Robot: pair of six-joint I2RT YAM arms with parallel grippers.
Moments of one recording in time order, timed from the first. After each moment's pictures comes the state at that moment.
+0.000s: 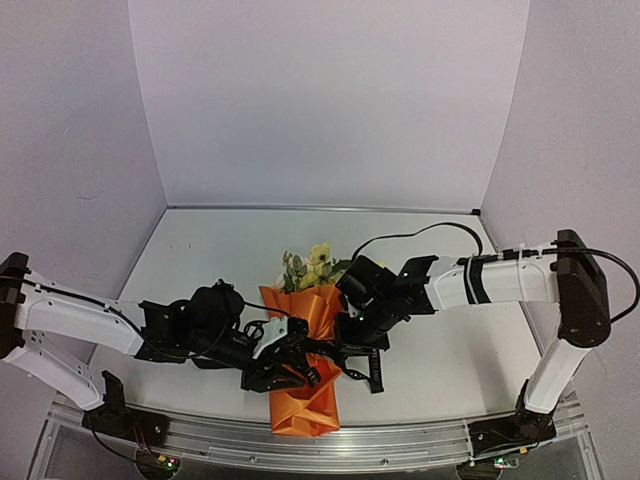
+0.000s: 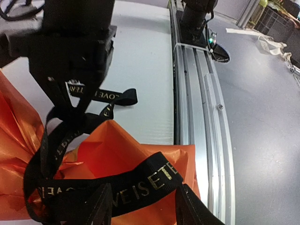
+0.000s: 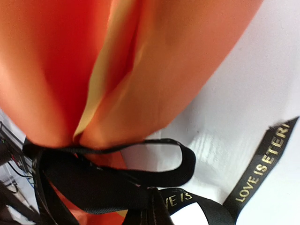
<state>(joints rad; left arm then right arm) -1.15 1.35 0.60 0.15 0.41 0.08 1.03 1.78 1.19 -0.55 -0.17 0.94</state>
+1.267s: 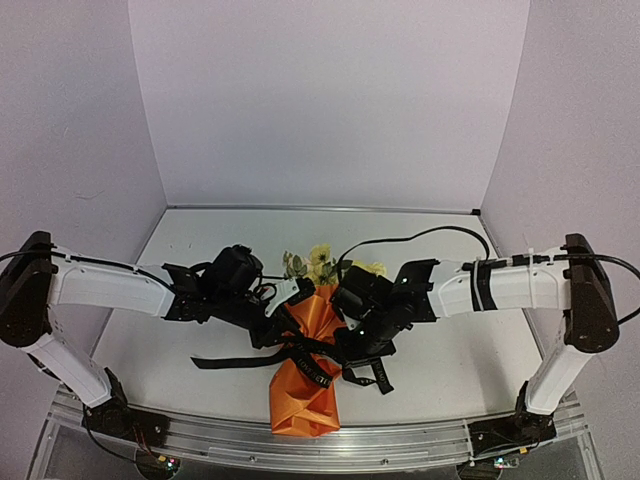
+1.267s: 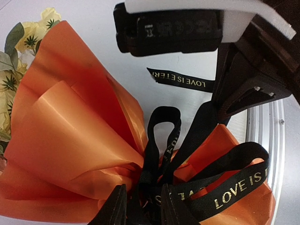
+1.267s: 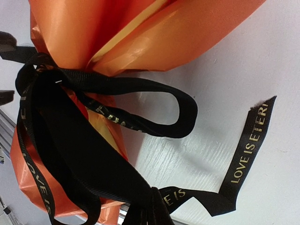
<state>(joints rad) -0.95 1.52 0.85 -0.08 0.35 0.14 1.12 1.74 1.23 -0.71 -0.08 0.78</state>
